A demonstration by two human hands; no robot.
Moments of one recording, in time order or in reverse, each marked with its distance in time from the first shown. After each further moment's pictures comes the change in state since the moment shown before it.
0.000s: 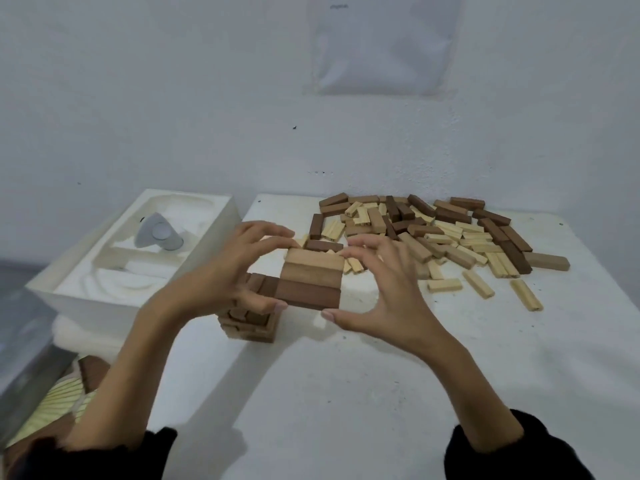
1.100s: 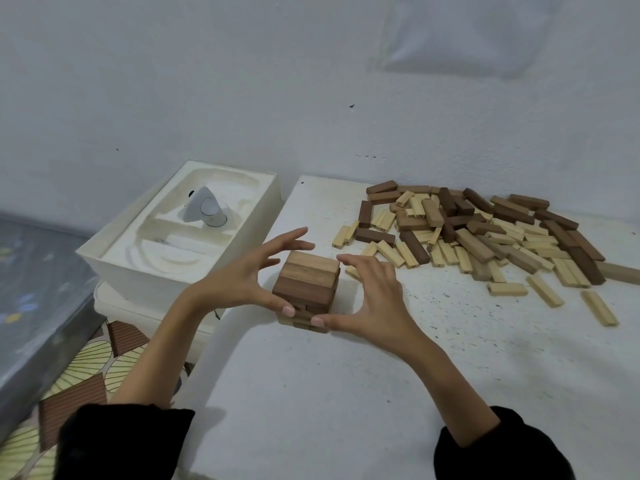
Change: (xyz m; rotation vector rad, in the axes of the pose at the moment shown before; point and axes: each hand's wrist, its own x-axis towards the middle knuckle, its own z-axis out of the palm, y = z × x) left_hand -0.048 -0.075 0.008 -0.526 -0.118 -0.266; right_hand 0.019 -0.025 0.087 0.067 -0.266 0.212
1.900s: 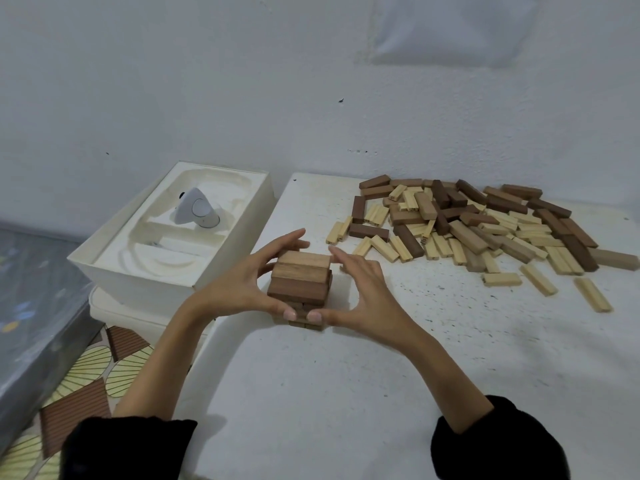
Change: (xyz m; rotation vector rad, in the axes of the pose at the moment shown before) left_hand 0.002 0.000 0.013 -0.110 0.032 0.026; right_hand -0.001 0.000 -0.001 0.194 -0.134 0.042
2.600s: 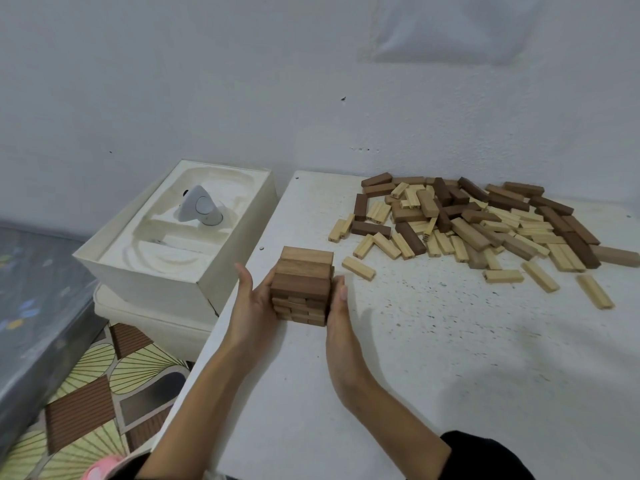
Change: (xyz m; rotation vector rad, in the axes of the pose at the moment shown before) left_hand -0.011 -0.011 0.066 -0.895 0.426 -0.198; right_hand -0.021 -0.010 0.079 0.849 0.141 0.177
